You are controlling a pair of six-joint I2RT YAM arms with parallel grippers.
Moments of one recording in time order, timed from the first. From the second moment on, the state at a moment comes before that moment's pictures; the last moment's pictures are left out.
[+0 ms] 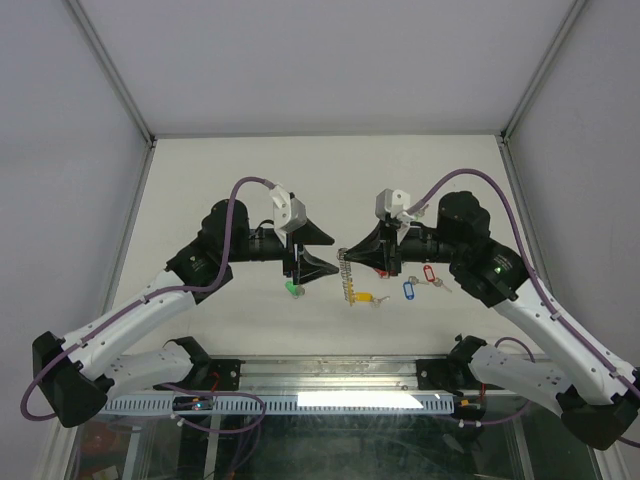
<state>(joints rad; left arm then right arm) -0.77 1.02 0.90 0.04 0.70 -0.05 0.71 0.89 1.03 -0.34 -0.74 -0.14</state>
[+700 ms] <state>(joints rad) -0.83 1.05 0.93 0.03 0.73 0.01 0.82 0.97 1.16 -0.61 -0.58 -0.21</state>
